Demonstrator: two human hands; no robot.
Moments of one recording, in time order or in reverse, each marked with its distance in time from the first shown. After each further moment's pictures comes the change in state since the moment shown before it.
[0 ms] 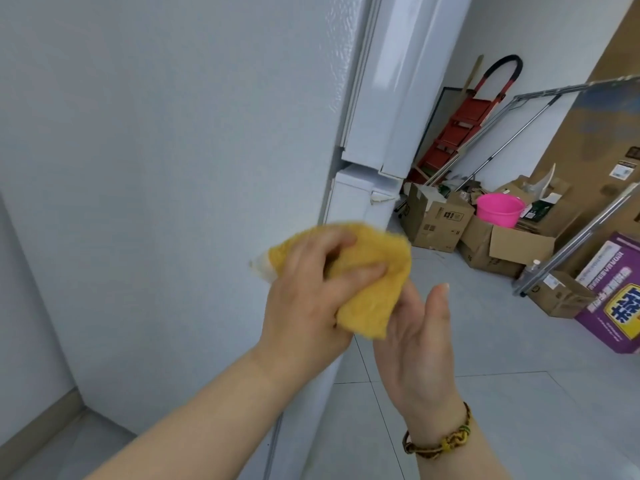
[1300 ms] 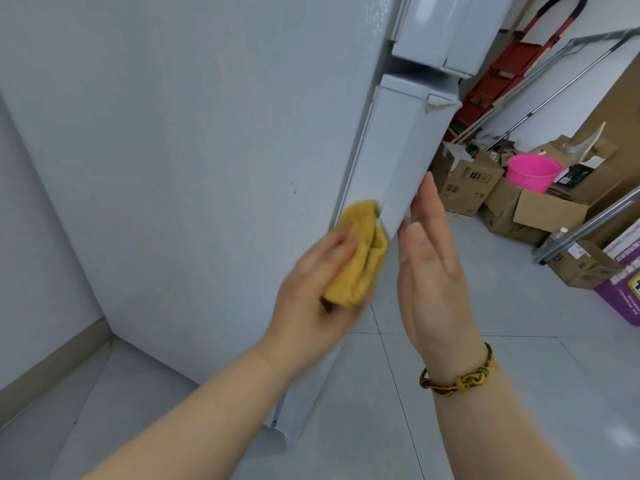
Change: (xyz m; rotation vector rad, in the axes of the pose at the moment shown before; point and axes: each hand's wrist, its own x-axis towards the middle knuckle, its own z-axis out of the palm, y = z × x) left_hand -0.074 -0.003 0.008 -0.427 -0.137 -0.396; right_hand 0.000 0.020 0.000 -0.190 -0.012 -0.112
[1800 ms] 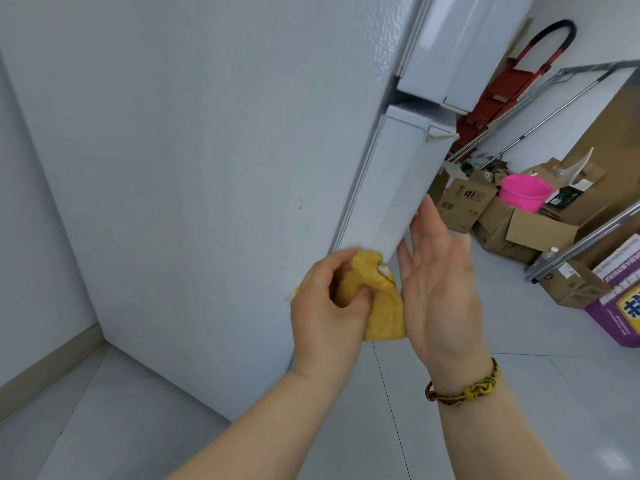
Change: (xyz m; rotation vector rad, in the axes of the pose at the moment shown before) left_hand 0.012 0.044 0.020 -0.257 0.382 -0.522; right_hand 0.001 -0.012 -0.006 0.098 -0.018 0.065
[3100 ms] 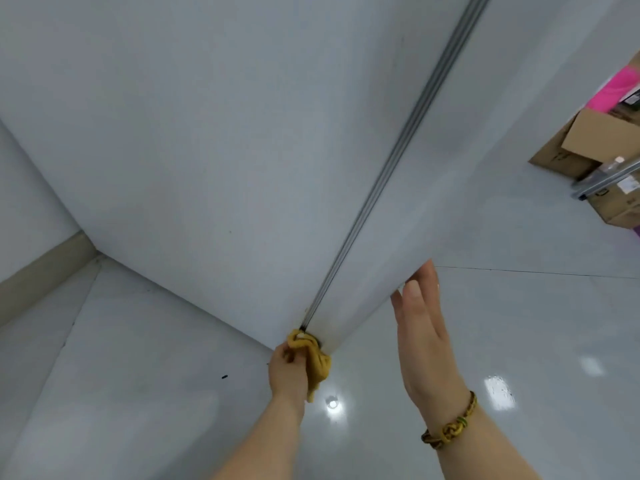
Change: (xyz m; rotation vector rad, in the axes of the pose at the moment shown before) left_hand -0.092 -0.300 -0.075 0.043 0.134 -1.036; right_hand -0.107 0.187 0.002 -0.231 0.190 0.420
